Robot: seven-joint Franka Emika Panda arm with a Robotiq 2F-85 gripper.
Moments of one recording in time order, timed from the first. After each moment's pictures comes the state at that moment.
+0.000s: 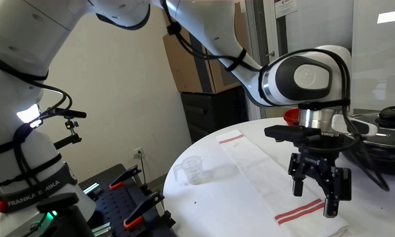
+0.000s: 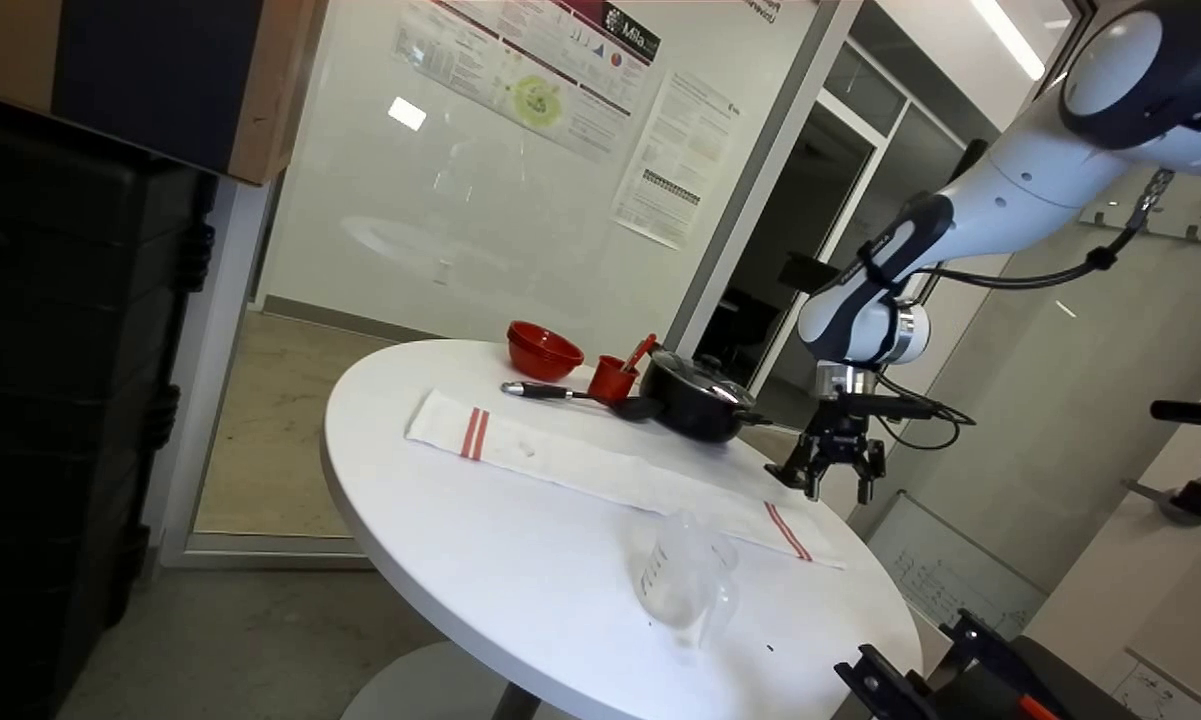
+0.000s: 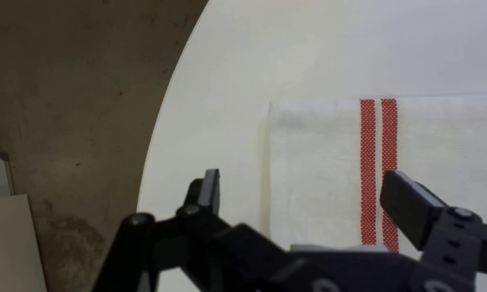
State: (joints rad) arm -0.38 0.92 -0.26 -1.59 -0.11 2.14 -0.01
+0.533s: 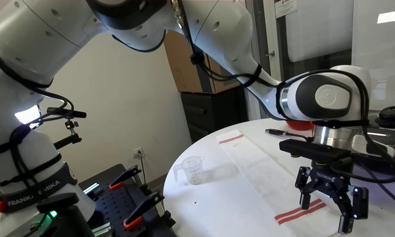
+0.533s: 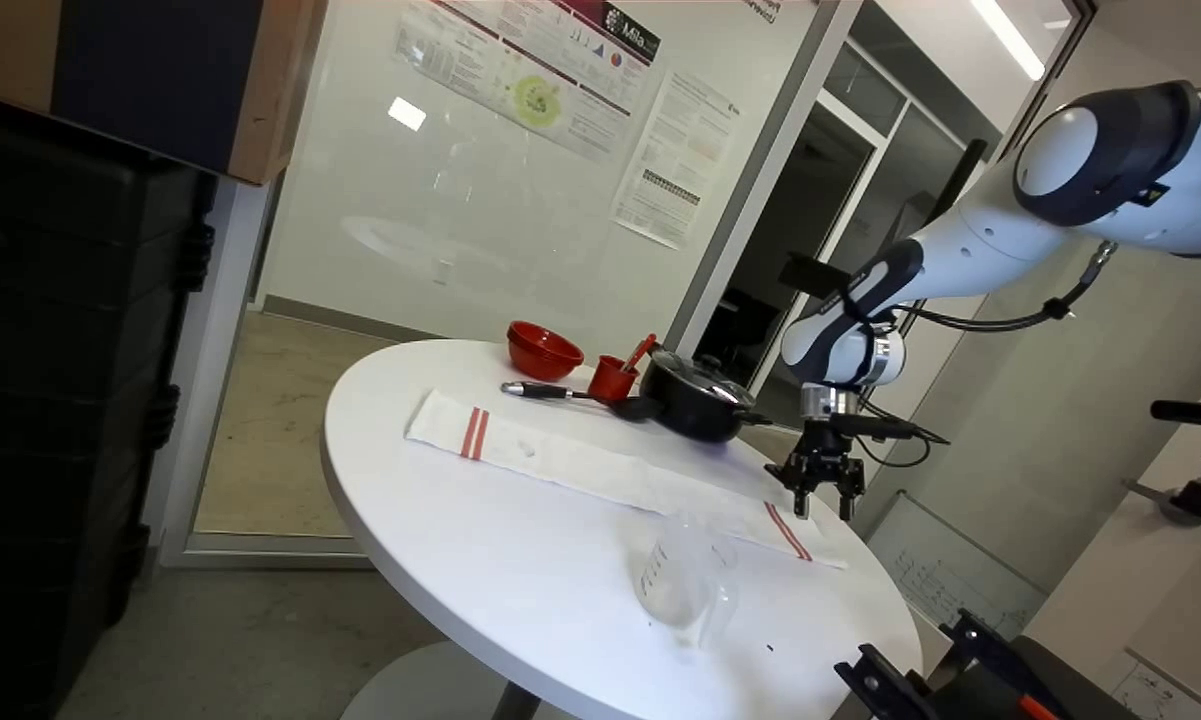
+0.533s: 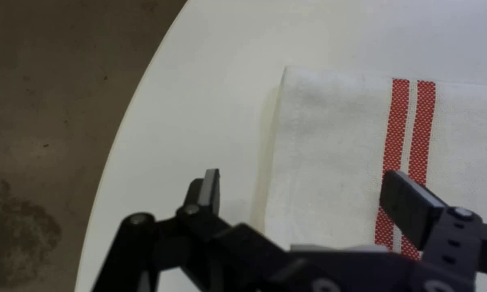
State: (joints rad) arm -0.44 1.10 -0.22 -1.36 -0.11 2.05 -0.16
